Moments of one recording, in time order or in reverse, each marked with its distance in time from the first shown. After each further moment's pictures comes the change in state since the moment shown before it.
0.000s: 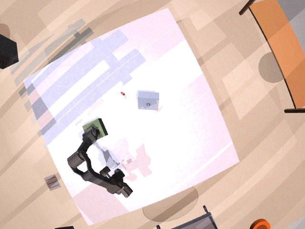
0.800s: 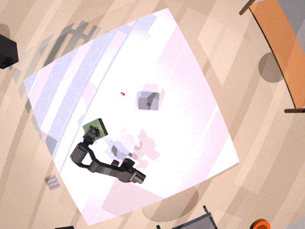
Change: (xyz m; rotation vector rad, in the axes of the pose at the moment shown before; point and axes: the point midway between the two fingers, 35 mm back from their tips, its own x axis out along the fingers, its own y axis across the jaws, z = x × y) arm -0.065 -0.004 0.084 -0.302 -0.087 -0.177
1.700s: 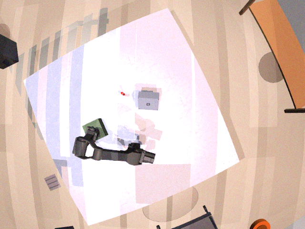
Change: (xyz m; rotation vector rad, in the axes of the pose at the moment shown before) arm -0.067 -0.010 0.101 -0.450 -0.095 -0.191
